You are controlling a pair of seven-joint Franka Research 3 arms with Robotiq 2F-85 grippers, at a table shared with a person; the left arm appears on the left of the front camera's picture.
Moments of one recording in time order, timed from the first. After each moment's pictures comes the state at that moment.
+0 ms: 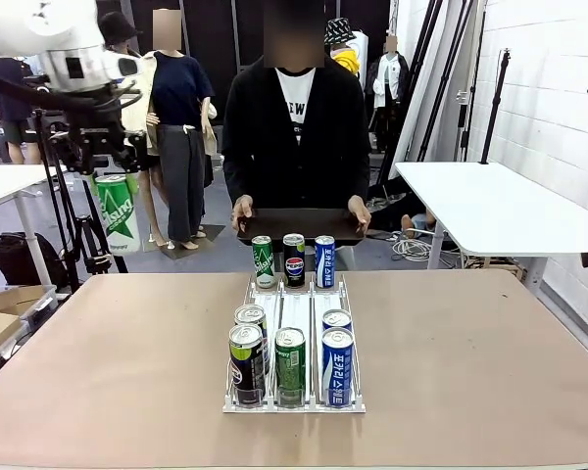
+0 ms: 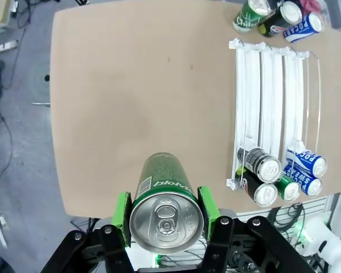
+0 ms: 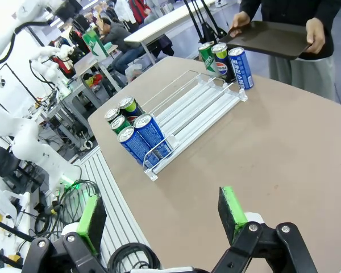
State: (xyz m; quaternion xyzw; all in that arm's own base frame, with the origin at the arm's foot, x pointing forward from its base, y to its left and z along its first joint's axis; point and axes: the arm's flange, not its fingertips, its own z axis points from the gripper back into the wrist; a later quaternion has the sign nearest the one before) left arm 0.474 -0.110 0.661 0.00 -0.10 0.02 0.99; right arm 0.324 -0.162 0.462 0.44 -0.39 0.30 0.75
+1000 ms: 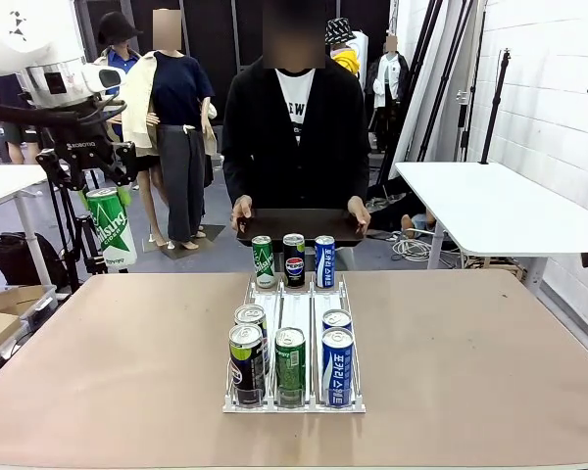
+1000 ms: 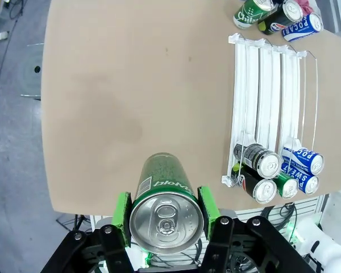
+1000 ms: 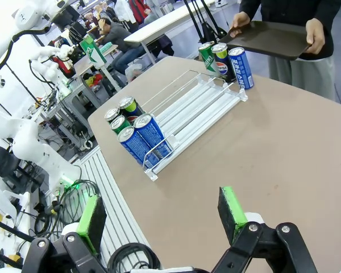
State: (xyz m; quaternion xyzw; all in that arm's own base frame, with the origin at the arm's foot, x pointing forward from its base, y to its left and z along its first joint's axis) left arm 0.456 -0.096 0.643 -0.03 -0.10 0.04 0.99; right arm 0.324 -0.162 0.462 0.44 -0.39 0.30 0.75
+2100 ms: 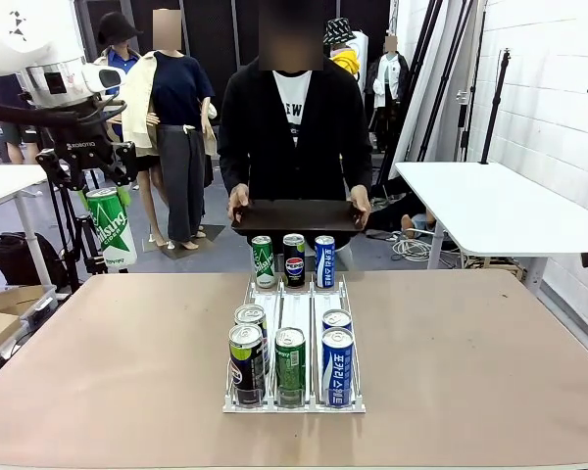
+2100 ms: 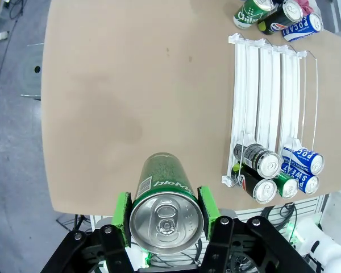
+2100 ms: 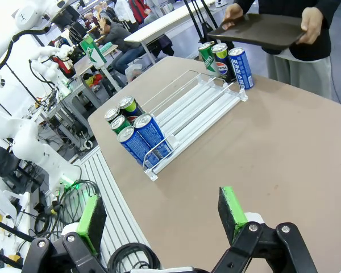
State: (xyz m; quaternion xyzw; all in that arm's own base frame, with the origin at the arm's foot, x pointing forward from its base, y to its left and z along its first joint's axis) left arm 0.456 -0.096 0.643 -0.03 -0.10 0.04 0.99; right arm 0.324 -0.162 0.462 0.44 -0.39 0.30 0.75
